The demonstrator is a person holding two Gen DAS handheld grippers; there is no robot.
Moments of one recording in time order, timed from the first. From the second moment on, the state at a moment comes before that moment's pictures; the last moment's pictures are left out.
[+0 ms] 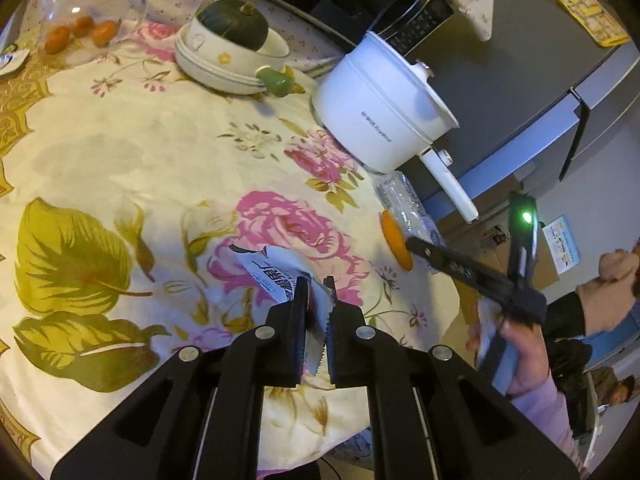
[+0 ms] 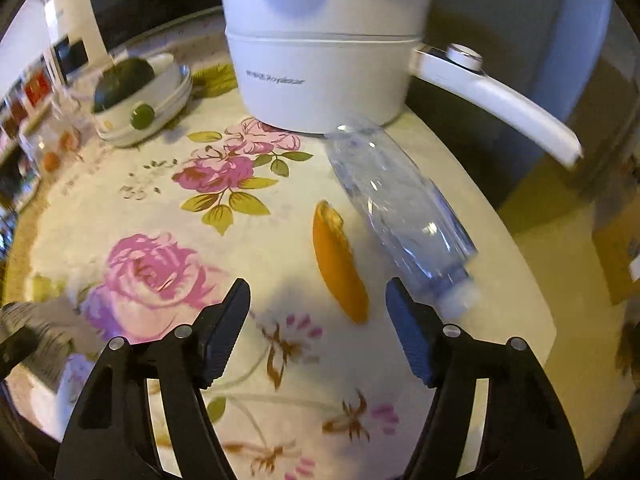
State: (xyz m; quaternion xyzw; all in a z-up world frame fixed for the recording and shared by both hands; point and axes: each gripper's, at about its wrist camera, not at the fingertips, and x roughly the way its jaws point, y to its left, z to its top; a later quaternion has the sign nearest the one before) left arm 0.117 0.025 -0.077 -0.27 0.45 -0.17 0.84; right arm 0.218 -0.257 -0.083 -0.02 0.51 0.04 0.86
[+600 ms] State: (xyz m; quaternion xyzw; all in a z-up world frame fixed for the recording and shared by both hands) left arm 0.122 0.046 -0.081 -0.28 0.44 -0.16 0.84; right arm 0.241 -0.256 -0.114 0.02 0.53 0.05 0.85
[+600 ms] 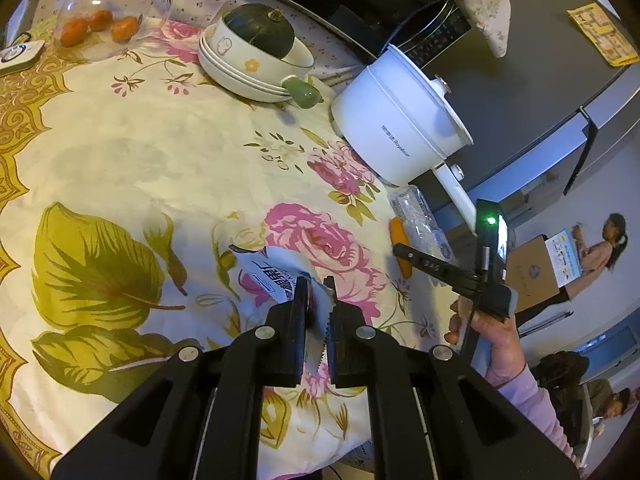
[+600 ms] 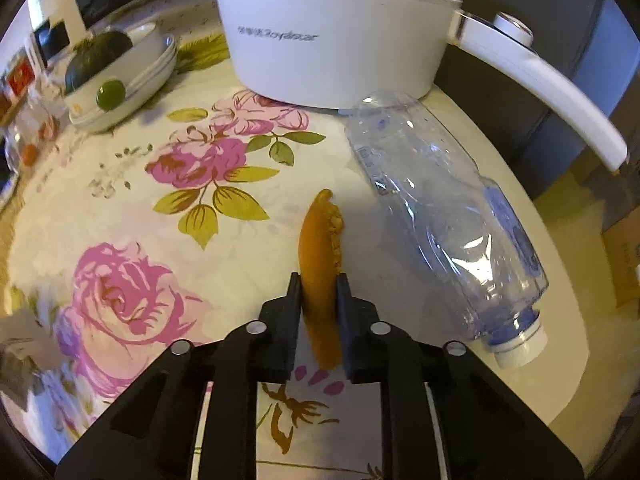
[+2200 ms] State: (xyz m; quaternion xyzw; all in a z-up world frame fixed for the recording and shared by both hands) left arm 0.062 -0.061 -0.004 -0.21 0.42 -0.26 0.84; right arm 0.024 -0.335 -0.005 0.13 0.41 0.02 0.90
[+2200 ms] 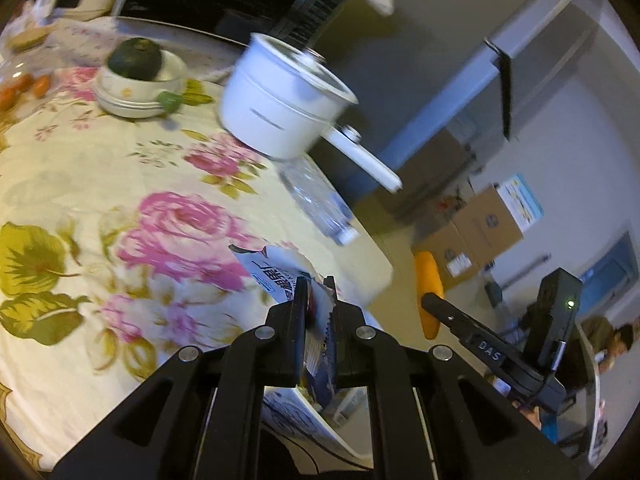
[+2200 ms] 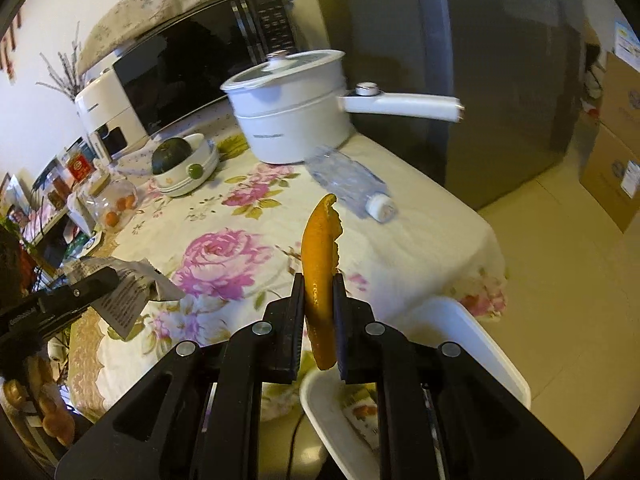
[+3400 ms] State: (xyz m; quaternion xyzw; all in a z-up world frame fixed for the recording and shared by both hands) left arm 0.039 -0.227 -0.044 -0.11 0.57 -0.36 0.73; right arm -0.036 -0.421 -0.078 0.17 0.49 -0.08 0.85
